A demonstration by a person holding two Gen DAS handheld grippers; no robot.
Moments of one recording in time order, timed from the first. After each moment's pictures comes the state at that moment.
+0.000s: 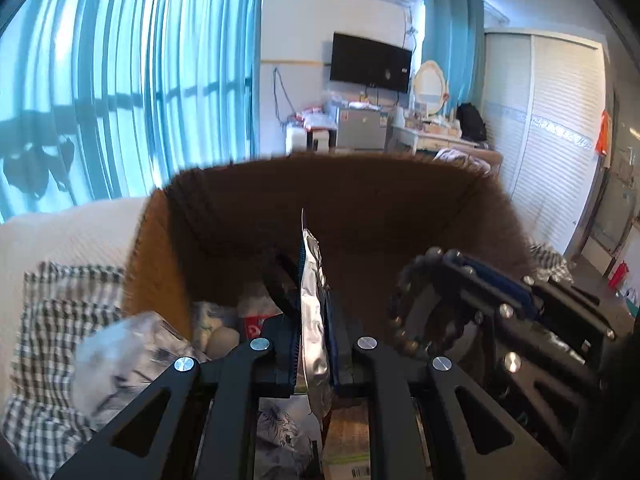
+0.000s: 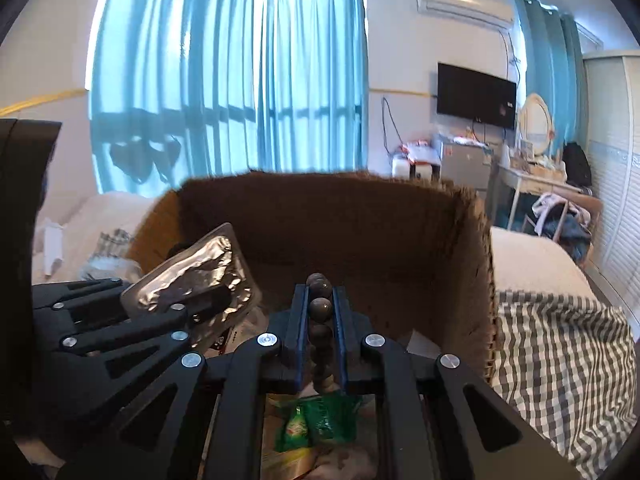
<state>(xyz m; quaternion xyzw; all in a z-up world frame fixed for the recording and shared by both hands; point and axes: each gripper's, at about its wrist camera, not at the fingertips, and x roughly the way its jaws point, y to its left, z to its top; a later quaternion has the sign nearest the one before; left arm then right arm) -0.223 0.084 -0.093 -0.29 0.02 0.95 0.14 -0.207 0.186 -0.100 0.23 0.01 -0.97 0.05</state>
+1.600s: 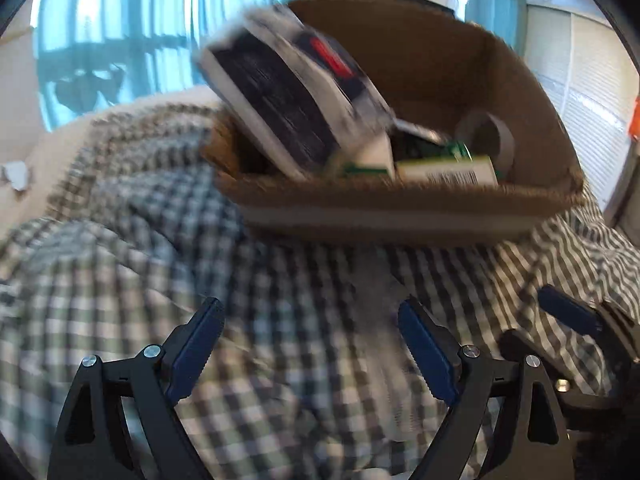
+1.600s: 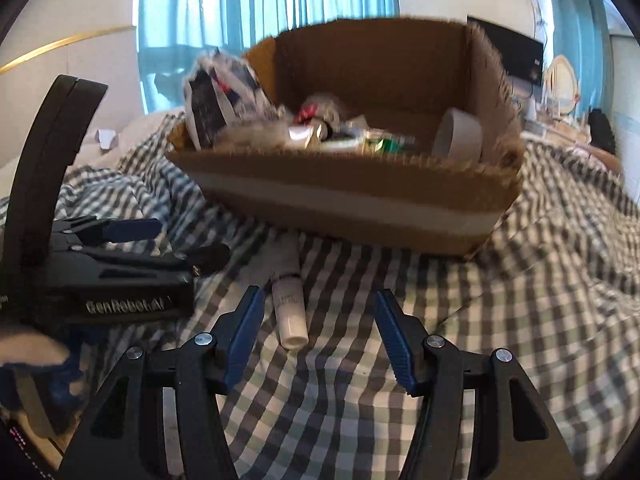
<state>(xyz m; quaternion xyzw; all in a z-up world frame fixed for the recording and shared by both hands) -0.097 0.017 -0.203 -0.38 0.02 0.92 0.08 -0.067 0.157 -0.219 0.32 0.02 -0.94 0.11</state>
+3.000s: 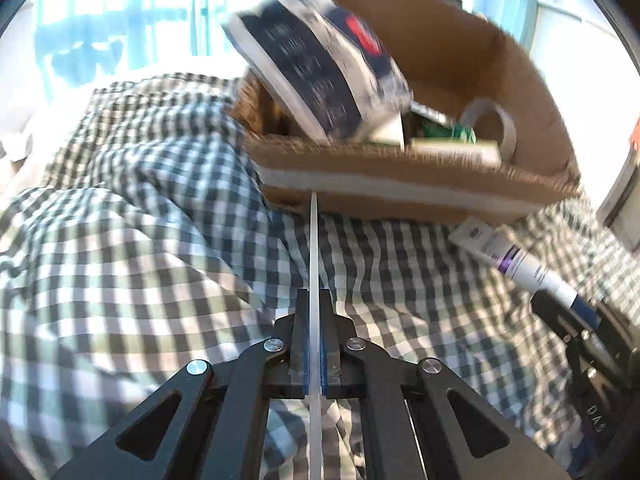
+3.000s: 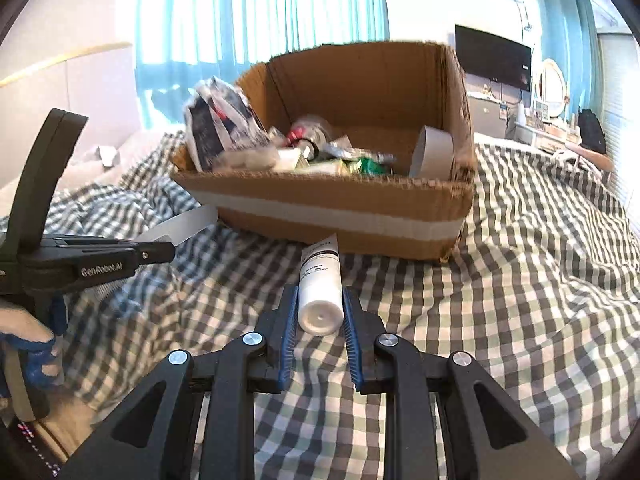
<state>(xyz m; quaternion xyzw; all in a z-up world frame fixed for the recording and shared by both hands) -0.069 -0.005 -0.197 -0.41 -0.01 0.91 0.08 -0.027 0.175 -0.186 0.27 0.01 -0.96 0.10</state>
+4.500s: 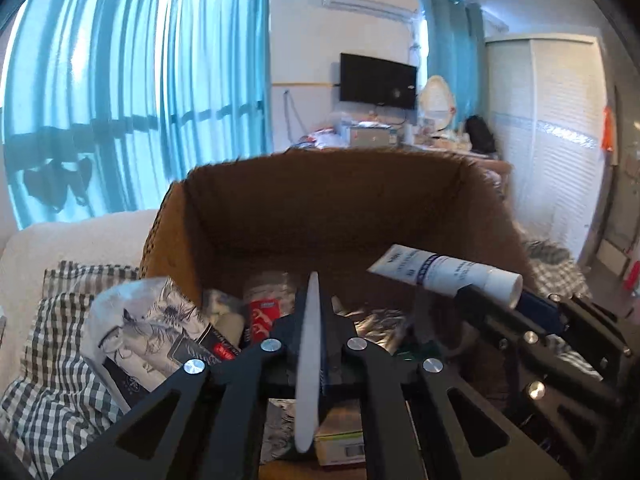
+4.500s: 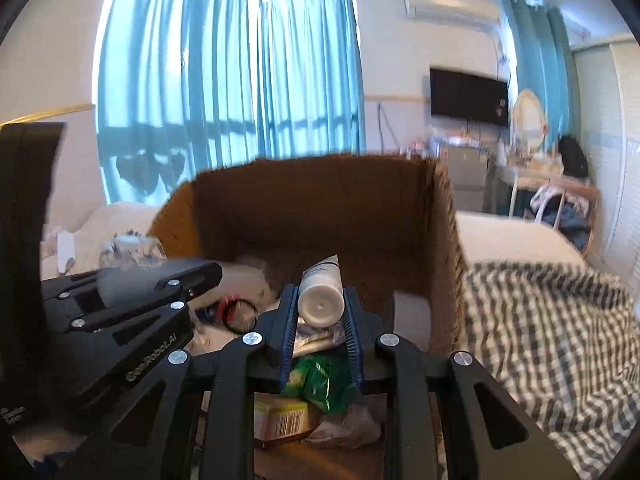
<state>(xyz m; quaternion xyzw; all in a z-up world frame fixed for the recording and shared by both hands) -0.186 0.053 -0.111 -0.24 0.03 0.96 0.12 -0.158 0.200 -0.114 0.21 -0.02 -0.98 0.05</state>
